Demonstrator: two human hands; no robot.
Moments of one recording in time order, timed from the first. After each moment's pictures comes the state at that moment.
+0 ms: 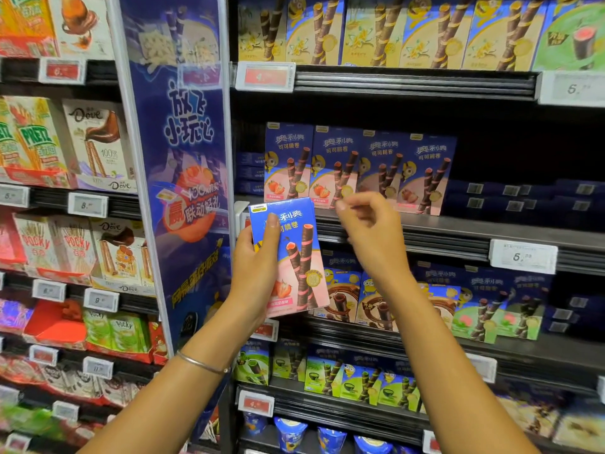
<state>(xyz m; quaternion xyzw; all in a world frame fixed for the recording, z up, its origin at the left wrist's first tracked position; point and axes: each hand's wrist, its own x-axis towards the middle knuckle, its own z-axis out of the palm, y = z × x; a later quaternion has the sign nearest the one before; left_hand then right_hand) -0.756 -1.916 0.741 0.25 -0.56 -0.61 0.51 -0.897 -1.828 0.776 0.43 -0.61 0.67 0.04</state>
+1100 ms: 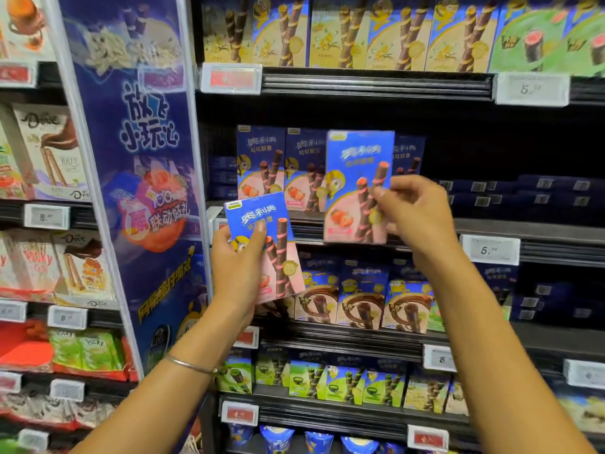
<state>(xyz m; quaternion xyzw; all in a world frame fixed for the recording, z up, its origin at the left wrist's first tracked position) -0.780 -1.929 0.732 0.22 -0.52 -0.60 0.56 -0.930 -1.766 0.822 0.33 -0.65 0.68 0.03</state>
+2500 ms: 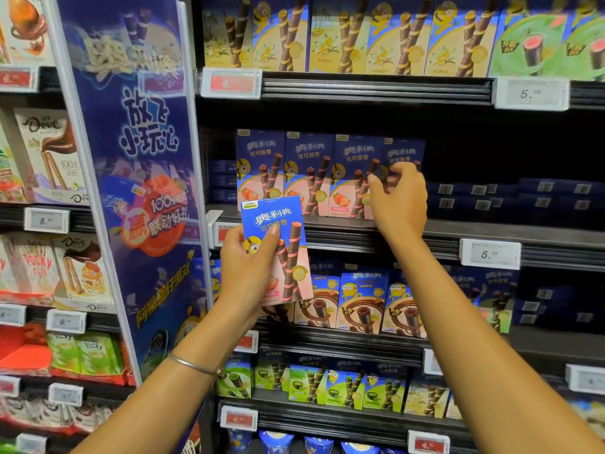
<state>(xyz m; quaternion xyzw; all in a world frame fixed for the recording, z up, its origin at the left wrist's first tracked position) -0.782 -1.920 0.739 0.20 -0.54 -0.63 0.51 -0.985 -1.822 0.816 0.27 -0.74 0.56 0.26</state>
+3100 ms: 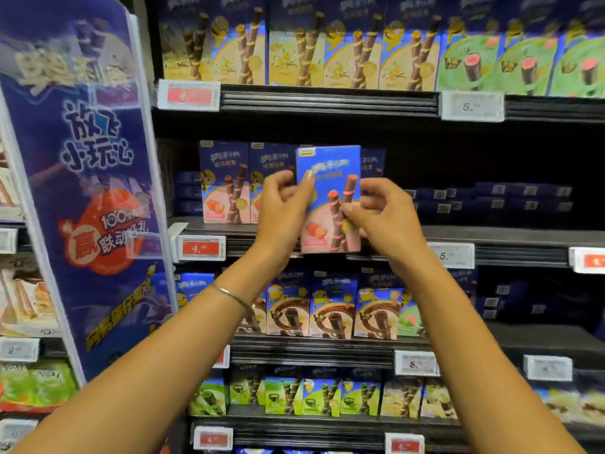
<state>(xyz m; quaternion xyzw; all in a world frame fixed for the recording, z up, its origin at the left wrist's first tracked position) -0.867 -1.888 0.816 0.08 -0.62 -0.59 0.51 -0.945 -1.750 0.828 0.38 -0.66 0.65 0.06</state>
